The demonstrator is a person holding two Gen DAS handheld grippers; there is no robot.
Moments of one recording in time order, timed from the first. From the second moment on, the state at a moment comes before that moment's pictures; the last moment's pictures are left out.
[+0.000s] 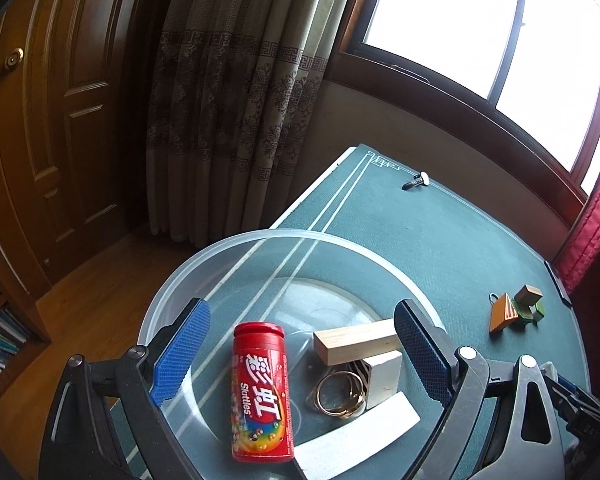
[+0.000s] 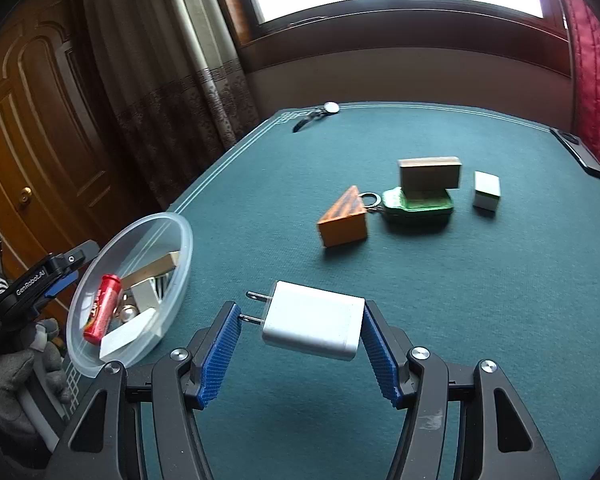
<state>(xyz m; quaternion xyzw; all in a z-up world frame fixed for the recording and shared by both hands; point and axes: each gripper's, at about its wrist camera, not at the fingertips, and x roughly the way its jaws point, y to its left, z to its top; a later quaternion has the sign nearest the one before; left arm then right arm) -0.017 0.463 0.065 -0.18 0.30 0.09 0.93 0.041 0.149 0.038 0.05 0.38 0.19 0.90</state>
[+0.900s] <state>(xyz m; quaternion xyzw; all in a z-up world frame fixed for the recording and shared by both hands) -0.024 0.463 0.076 -0.19 0.29 0.08 0.94 0.029 0.217 0.042 0.02 0.34 0.24 0.91</state>
